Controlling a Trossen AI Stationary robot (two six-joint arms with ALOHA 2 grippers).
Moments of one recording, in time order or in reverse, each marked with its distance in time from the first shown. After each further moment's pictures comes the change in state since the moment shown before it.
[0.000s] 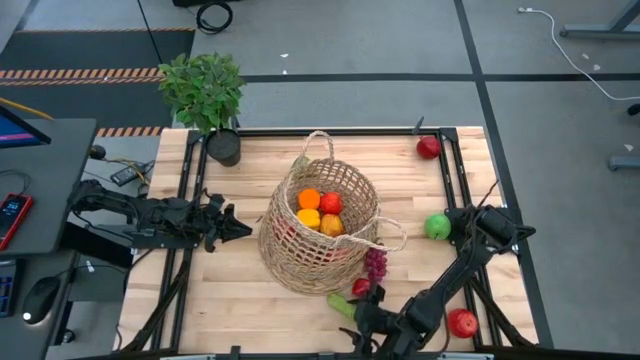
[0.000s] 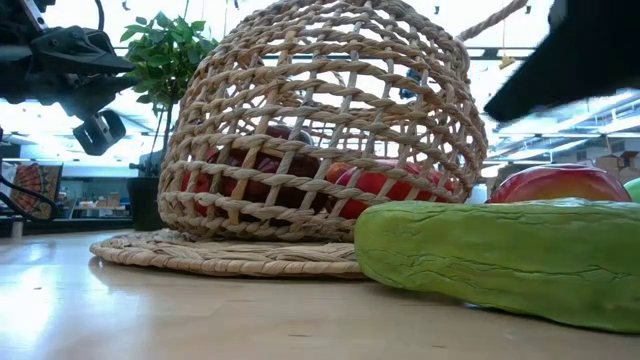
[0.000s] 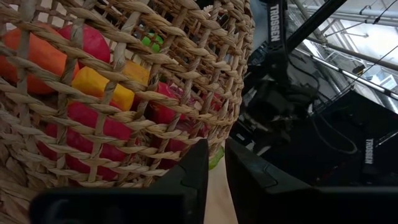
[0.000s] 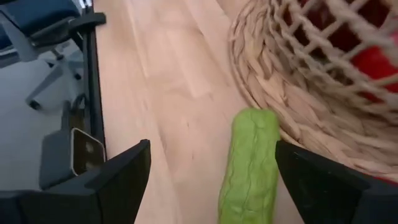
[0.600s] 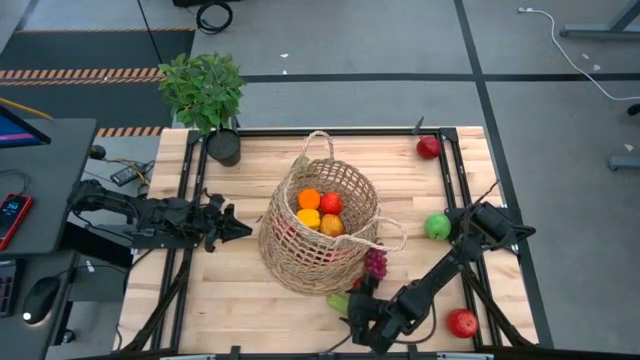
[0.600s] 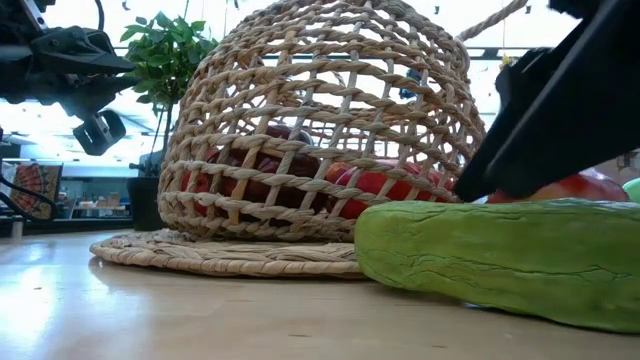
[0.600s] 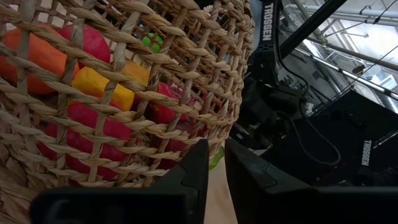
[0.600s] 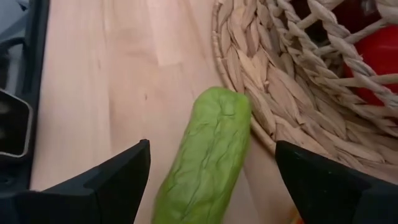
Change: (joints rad) left arm 0.000 0.000 0.000 0.000 0.000 0.000; right arm -0.072 0.001 -0.084 0.031 -0.119 -0.184
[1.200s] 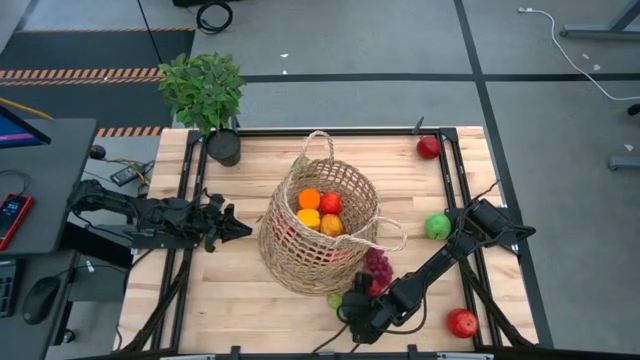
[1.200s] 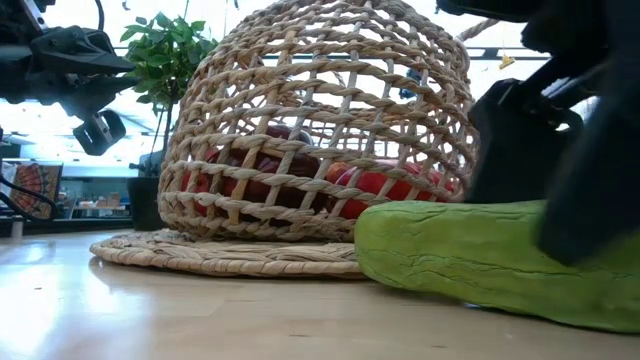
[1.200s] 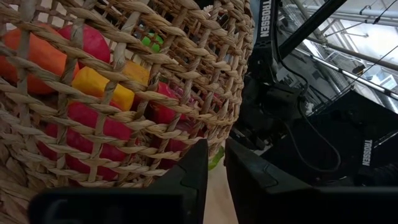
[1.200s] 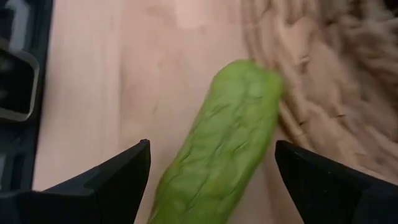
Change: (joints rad) left arm 0.000 0.000 0.000 0.000 0.000 0.000; right arm -0.063 0.000 0.000 -0.002 -0.230 -0.111
